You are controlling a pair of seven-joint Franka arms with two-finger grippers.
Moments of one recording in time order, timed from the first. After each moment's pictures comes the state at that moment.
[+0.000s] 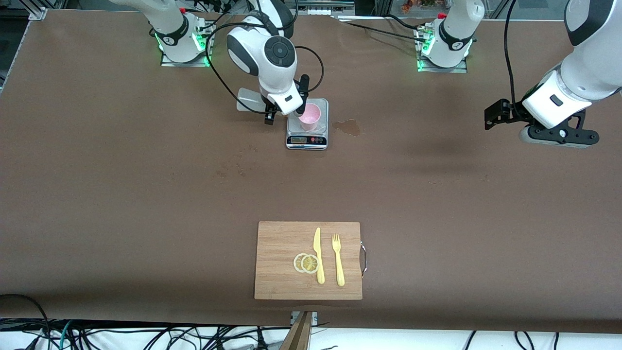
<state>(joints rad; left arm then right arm) -0.03 0.00 -0.08 -1.73 -0.02 1.64 -0.02 0.73 0.28 0.11 -2.00 -0.07 2.06 -0.56</state>
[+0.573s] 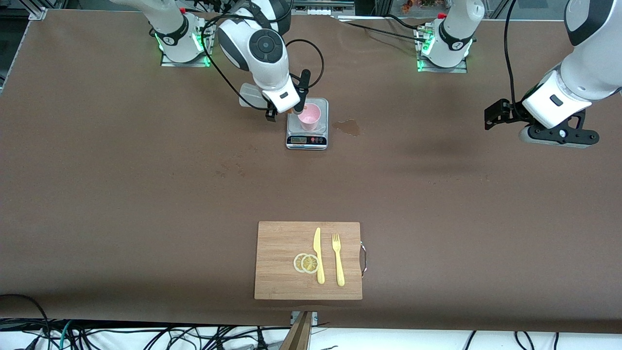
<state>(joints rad) -0.03 0.00 -0.08 -1.73 -0.02 1.64 -0.02 0.70 0.22 0.12 -1.98 0.08 2.06 -0.60</state>
